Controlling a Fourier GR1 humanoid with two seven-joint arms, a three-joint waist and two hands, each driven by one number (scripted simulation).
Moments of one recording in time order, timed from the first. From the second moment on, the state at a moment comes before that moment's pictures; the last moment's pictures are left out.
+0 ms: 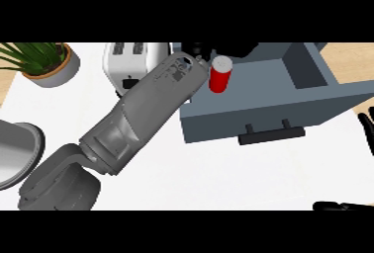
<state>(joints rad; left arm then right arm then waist) -1.43 0.00 -0.60 -0.35 0.51 0.73 -0.04 0.11 -0.06 -0.25 -2.12 -0.09 0.21 0.14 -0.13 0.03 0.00</state>
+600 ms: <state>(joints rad) -1.42 0.00 -0.61 -0.38 0.60 0.79 -0.07 0.10 -0.11 -0.23 -2.19 0.06 0.21 0.09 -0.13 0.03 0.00</state>
